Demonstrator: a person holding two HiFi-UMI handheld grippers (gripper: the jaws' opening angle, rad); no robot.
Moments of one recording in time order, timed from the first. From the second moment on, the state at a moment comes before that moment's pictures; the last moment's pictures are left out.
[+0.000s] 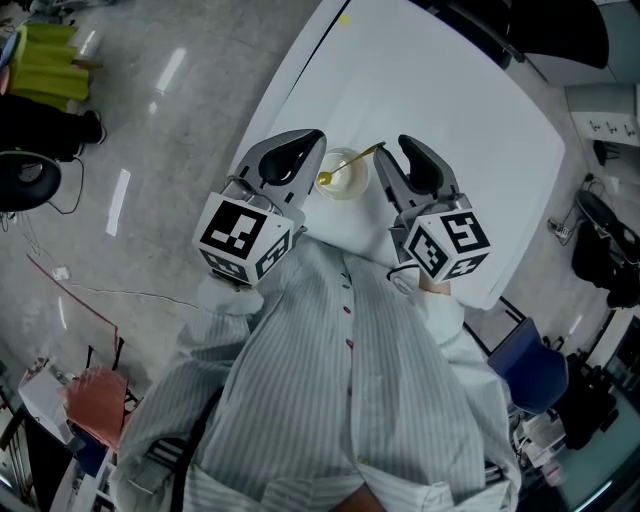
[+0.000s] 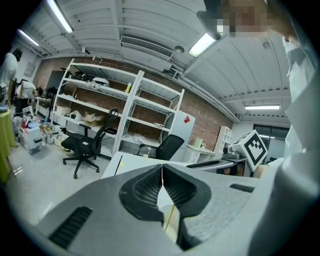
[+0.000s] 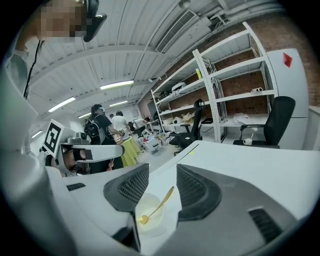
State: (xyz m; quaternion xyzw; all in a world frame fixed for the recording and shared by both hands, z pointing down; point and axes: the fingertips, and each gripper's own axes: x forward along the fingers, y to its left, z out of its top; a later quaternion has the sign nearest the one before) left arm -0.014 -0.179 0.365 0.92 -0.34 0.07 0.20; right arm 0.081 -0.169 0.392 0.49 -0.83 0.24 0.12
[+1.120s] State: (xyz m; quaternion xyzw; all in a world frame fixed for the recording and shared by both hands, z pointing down) left arm -0.013 -0.170 0.433 0.91 -0.31 0.13 0.24; right arm 0.073 -0.164 0.465 0.48 -0.81 0.30 0.14
